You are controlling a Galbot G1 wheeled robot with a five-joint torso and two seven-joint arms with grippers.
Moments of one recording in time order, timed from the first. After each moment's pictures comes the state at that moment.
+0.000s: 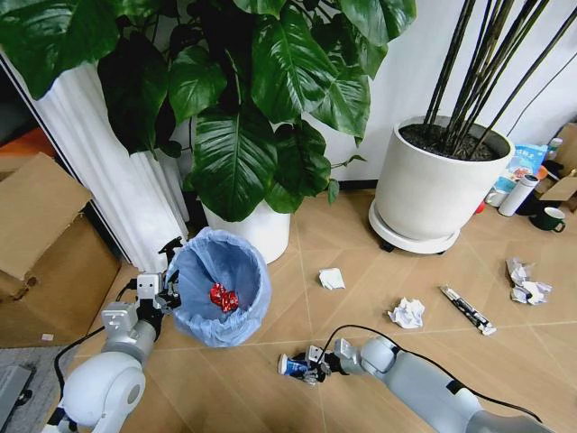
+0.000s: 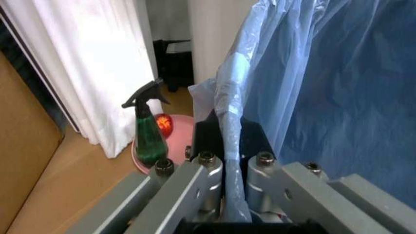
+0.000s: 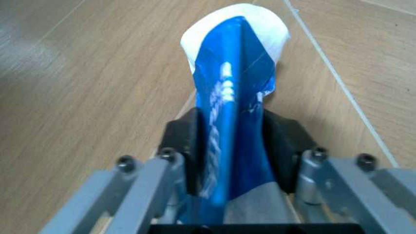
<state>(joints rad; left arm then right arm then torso) 1.45 -1.06 -0.54 -2.15 -0.54 0.42 -0.24 -0.76 1.14 -0.38 0.97 0.13 0.12 -0.70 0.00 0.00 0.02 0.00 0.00</state>
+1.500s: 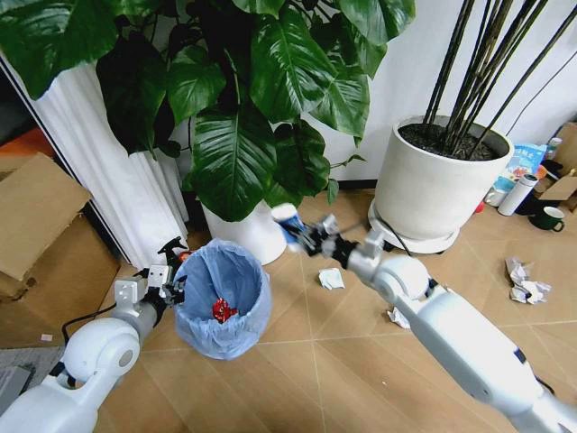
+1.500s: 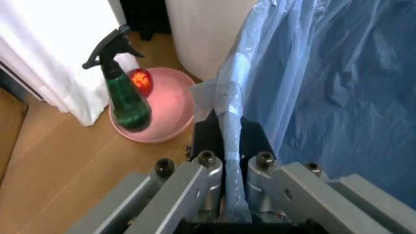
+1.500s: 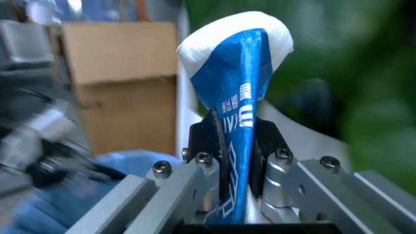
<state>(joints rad) 1.24 -0.83 -0.41 -2.03 -0.81 0.63 -0.29 -0.64 1.01 -0.12 1.73 0.65 -0.11 -0.36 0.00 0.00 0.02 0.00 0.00</state>
